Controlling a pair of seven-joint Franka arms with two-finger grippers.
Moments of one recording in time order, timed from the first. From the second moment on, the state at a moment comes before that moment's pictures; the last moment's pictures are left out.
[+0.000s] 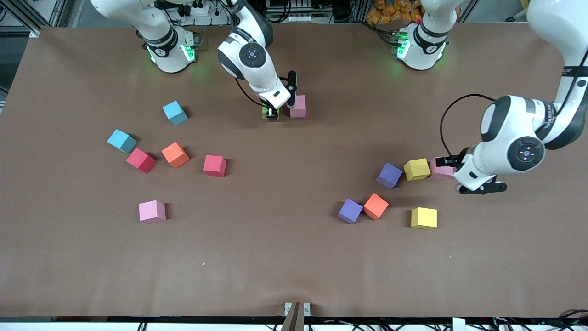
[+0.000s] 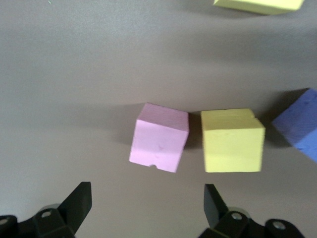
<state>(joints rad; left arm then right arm) 0.51 0.38 -0.60 -1.93 0.29 1.94 -0.27 0.63 0.30 0.32 -2.26 0.10 2.55 -0.67</state>
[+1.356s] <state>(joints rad) 0.59 0.46 -0.61 -2.06 0.33 2.18 -0.16 0.68 0.40 0.33 -2.26 0.10 2.70 -0.67</state>
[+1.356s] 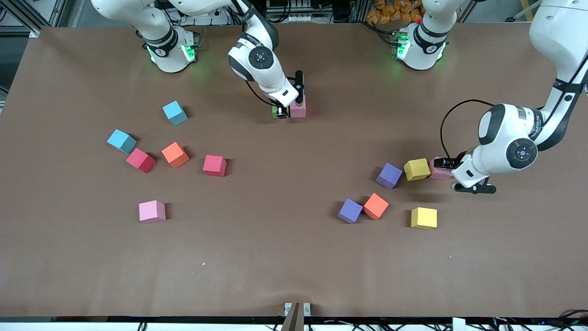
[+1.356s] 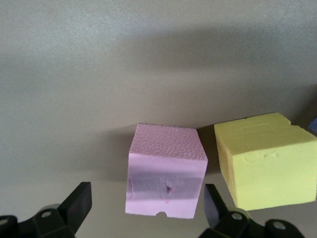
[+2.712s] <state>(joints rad) 0.59 0.53 -0.61 -2.04 0.33 2.21 -0.16 0.68 0.41 0.33 -2.26 0.10 2.72 -0.67</state>
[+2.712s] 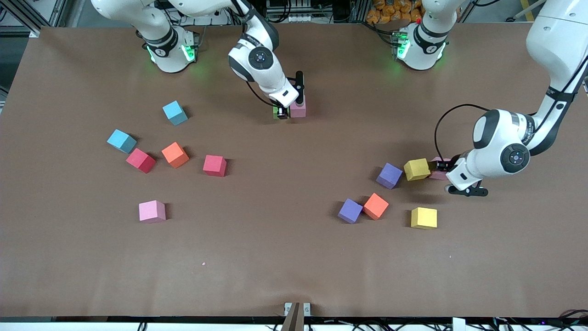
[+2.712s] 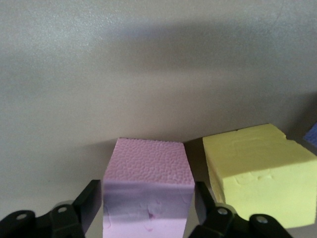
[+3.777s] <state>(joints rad) 0.64 0.49 -0.63 -1.91 0.32 2.05 -0.14 0.68 0.42 0.33 -2.26 0.10 2.70 -0.67</state>
